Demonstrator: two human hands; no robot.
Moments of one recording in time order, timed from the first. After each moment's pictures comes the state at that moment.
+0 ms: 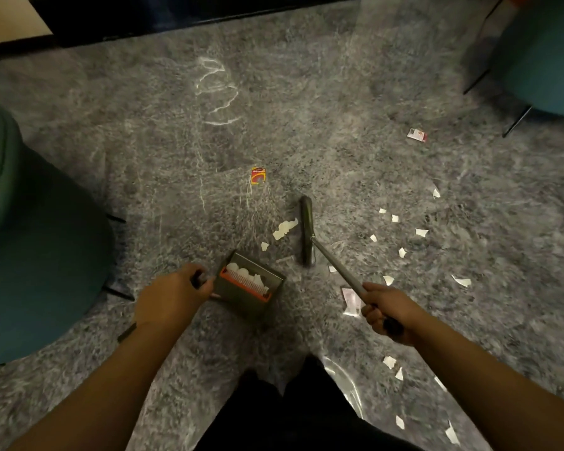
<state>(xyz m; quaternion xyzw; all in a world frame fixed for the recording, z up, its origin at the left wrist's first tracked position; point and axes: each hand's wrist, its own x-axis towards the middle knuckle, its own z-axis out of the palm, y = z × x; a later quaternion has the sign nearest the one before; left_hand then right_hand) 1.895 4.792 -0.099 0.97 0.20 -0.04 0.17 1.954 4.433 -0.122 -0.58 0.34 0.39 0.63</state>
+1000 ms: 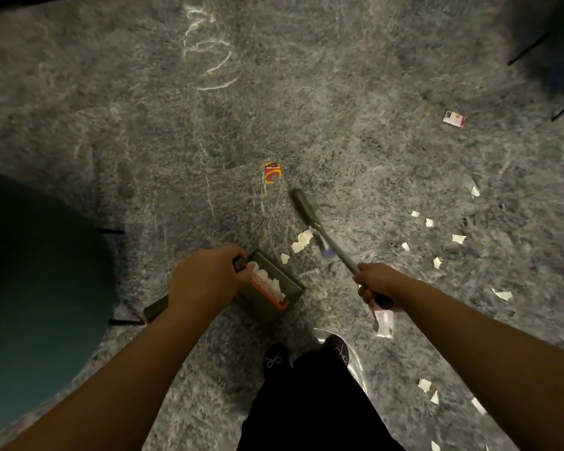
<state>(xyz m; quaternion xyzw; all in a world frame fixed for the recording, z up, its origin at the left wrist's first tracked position) 2.120 4.888 -0.131 0.98 0.09 -0.10 0.16 2.181 4.587 -0.209 -0.69 0.31 0.48 0.44</state>
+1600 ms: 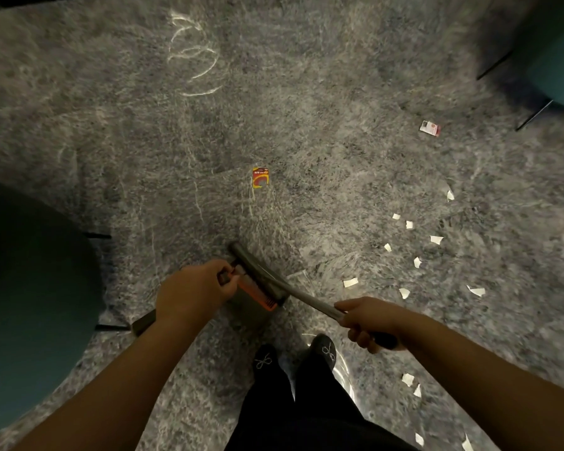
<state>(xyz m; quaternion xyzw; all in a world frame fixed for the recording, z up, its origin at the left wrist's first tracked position) 2.087 4.899 -0.133 0.98 0.07 -0.10 0.18 2.110 4.593 -0.135 -0.63 0.27 0.58 0.44</state>
